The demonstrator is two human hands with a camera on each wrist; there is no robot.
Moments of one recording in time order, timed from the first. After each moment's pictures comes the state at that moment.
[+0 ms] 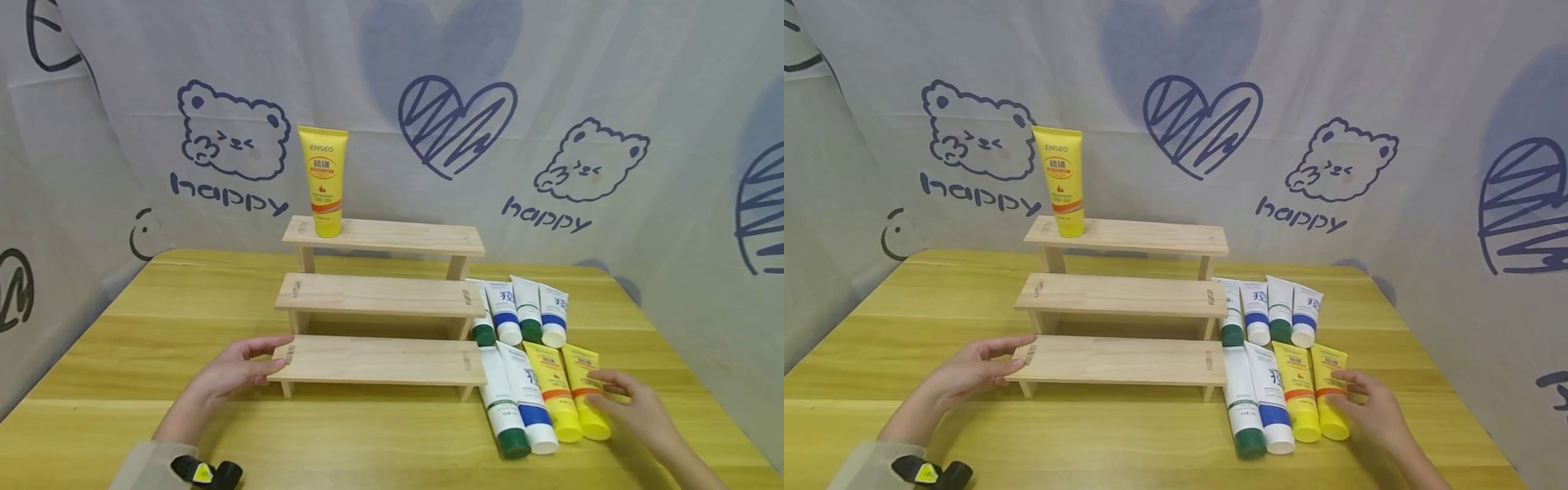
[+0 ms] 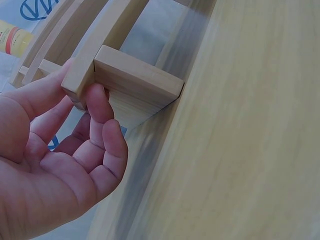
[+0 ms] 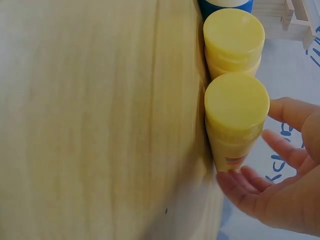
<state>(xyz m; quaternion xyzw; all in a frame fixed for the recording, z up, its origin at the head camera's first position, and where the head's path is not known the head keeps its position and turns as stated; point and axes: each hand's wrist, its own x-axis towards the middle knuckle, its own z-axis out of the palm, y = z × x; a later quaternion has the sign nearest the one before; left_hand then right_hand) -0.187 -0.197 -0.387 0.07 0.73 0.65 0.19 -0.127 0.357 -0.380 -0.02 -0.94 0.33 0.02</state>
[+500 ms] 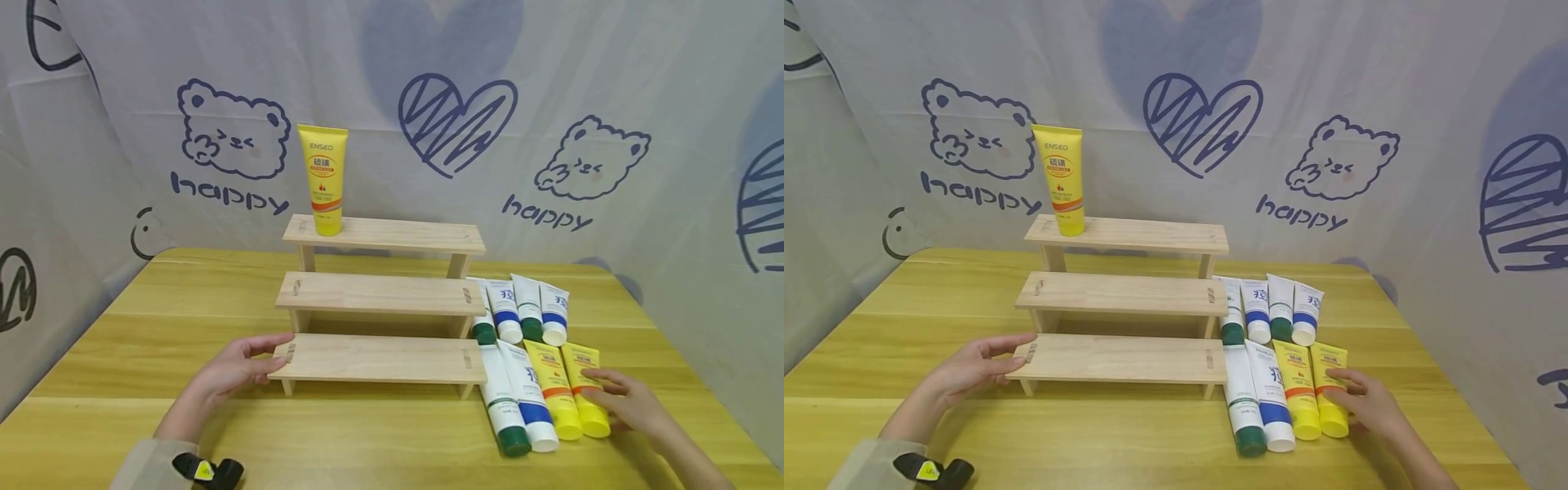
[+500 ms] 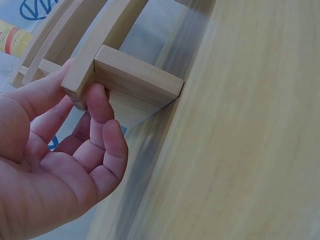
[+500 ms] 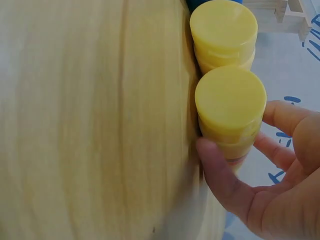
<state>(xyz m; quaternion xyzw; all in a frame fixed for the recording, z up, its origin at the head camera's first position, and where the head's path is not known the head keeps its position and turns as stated) -0.186 -0.196 -0.386 0.06 0.74 0.65 0.18 -0.139 0.363 -0.379 -0.11 -0.90 0.40 -0.12</state>
